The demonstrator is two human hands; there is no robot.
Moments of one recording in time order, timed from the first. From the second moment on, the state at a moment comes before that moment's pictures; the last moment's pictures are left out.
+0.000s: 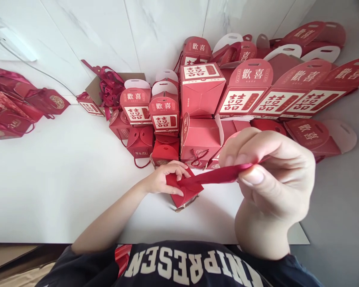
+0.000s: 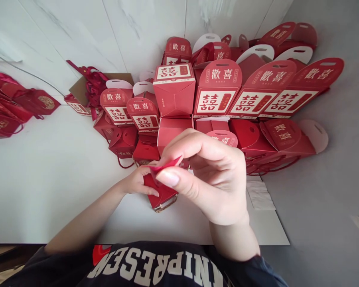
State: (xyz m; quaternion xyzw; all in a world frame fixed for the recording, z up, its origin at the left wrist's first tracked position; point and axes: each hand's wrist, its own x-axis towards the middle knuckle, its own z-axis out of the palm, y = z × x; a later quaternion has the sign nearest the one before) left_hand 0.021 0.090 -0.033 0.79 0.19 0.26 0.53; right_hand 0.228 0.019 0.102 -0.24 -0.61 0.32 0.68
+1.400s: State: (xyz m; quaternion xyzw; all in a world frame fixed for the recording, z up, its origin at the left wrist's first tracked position) left_hand 0.028 0.090 -0.033 0.77 0.16 0.26 0.55; right_hand 0.218 -0.006 -0.016 -0.54 -0.73 0.21 0.37
